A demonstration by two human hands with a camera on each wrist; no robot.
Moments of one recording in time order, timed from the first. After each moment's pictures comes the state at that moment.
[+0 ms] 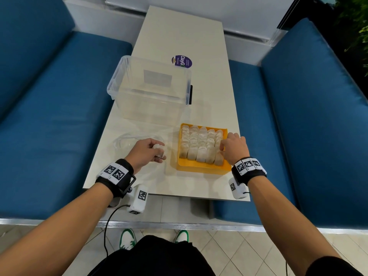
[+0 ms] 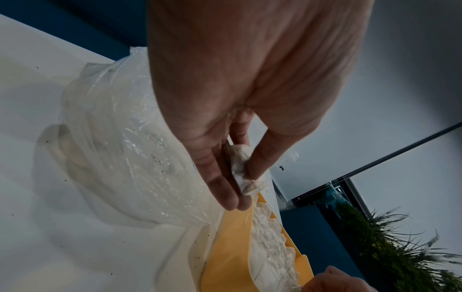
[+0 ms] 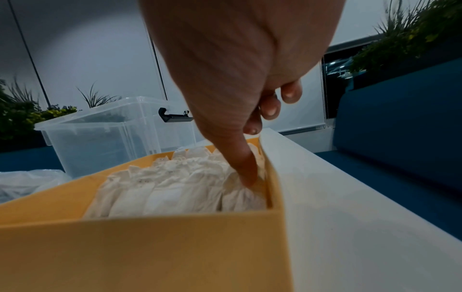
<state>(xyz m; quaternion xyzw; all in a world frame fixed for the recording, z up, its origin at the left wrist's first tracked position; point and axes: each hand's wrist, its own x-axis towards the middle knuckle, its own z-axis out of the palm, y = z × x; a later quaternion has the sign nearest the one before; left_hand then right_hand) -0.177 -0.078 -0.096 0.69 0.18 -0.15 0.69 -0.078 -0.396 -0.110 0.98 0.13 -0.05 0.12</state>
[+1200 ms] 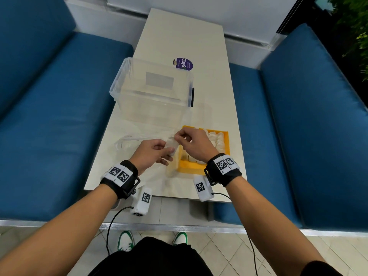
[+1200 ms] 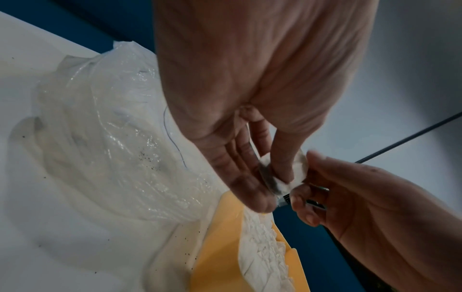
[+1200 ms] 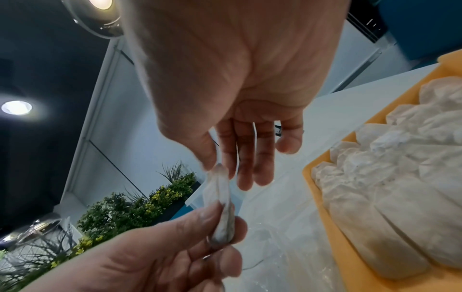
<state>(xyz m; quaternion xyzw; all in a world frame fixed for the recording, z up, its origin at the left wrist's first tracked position) -0.178 -0.084 -0.089 0.66 0.13 -0.15 0.73 -0.107 -0.269 -0.062 0.89 0.22 -0.10 -0.39</state>
